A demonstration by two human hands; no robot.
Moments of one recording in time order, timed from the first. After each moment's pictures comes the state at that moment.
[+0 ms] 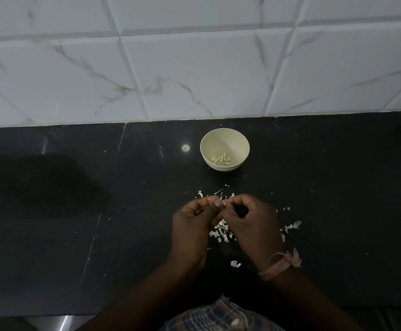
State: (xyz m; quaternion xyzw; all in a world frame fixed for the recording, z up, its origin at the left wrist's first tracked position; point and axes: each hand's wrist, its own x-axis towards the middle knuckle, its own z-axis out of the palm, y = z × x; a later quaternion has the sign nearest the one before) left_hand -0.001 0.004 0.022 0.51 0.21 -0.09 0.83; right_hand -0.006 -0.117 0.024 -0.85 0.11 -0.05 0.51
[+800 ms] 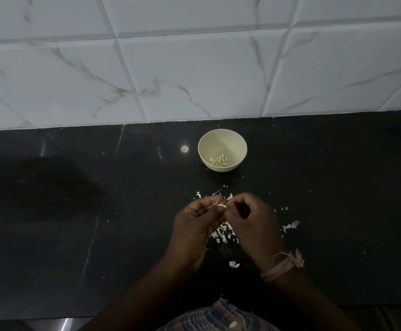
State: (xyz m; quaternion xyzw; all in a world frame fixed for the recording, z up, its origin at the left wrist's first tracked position) left_hand 0.002 0.005 0.020 0.46 0.18 -0.15 0.85; right_hand -0.007 -0.123 0.023 -0.83 0.12 -0.04 0.54
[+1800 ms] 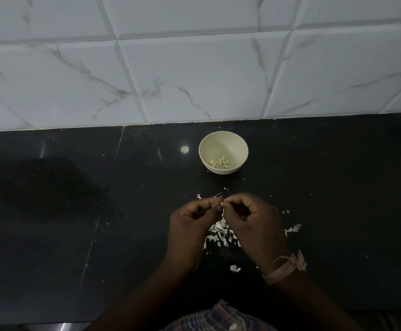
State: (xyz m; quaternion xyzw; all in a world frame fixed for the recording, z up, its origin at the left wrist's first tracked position) left_hand 0.003 0.011 0.028 0.63 0.12 -0.06 0.77; right_hand -0.001 -0.125 0.027 -0.85 0.03 -0.10 0.51
